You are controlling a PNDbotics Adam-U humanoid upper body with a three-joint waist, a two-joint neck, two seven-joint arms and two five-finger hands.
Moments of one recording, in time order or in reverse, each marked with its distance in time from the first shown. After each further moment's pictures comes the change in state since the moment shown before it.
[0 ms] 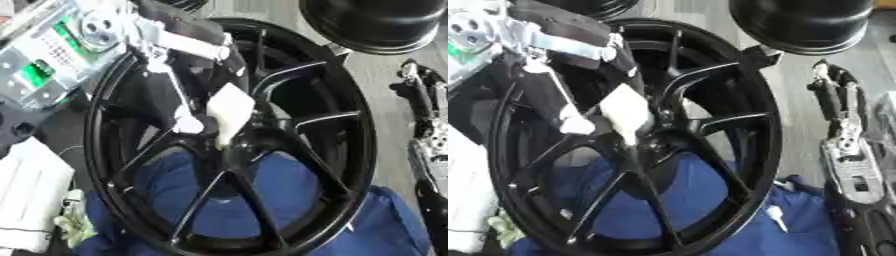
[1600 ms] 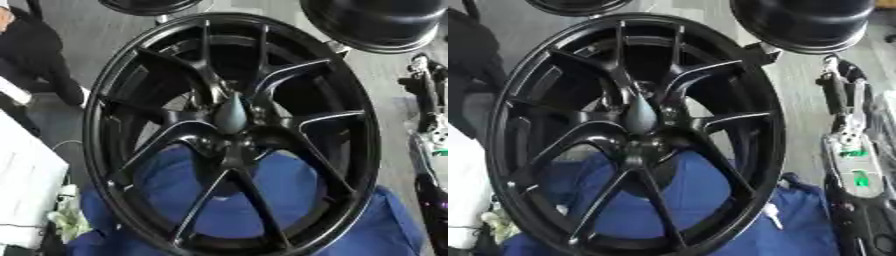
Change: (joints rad) left arm 0.802 0.401 0.651 -0.045 -0.003 0.118 0.391; right arm -0.004 -0.001 -0.051 -0.004 -0.010 -0.004 -0.059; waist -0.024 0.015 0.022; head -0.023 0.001
